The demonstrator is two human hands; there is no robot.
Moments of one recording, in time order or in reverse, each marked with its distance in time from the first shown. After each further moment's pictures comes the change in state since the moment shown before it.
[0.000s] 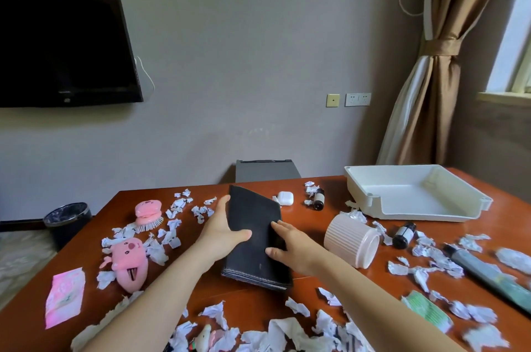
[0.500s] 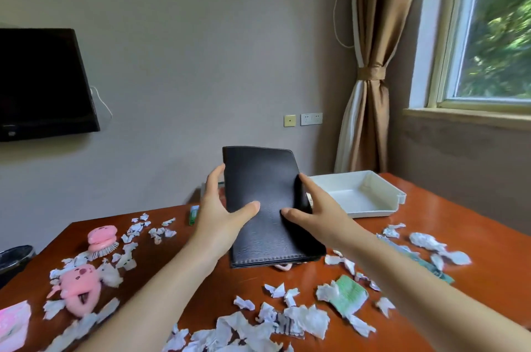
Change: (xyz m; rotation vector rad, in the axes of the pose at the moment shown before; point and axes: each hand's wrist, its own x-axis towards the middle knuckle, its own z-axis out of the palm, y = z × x) left_hand -0.101 0.118 0.047 -0.199 0.135 0.397; right_hand -0.157 -0.015 -0.111 0.256 0.530 -0.084
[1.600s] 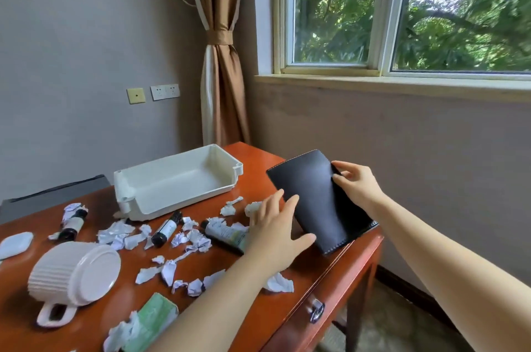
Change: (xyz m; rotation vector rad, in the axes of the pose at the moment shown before) left_hand -0.053 0.009 0.378 0.572 -0.780 0.500; right_hand -0.089 0.282 -0.265 -0.151 0.611 0.552
